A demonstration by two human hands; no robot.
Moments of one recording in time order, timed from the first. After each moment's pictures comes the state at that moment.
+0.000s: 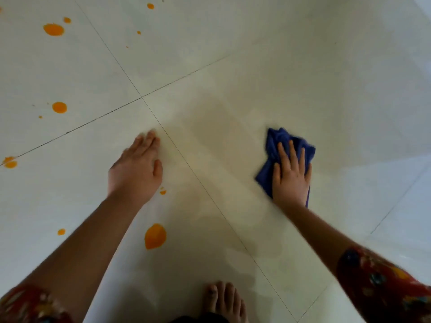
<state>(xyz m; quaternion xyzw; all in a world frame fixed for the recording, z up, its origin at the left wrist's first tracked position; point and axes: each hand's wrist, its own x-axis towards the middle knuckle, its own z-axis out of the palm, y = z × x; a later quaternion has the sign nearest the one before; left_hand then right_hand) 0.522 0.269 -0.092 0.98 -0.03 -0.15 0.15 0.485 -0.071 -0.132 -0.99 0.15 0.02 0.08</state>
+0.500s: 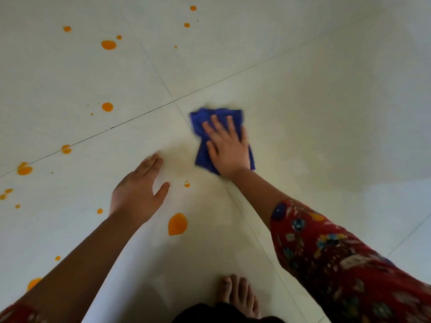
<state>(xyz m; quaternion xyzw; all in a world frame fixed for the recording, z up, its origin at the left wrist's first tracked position) 0.457 0.314 -0.081 0.97 0.03 -0.14 0.17 0.560 0.097 -0.131 -0.99 -0.12 0.06 0.08</state>
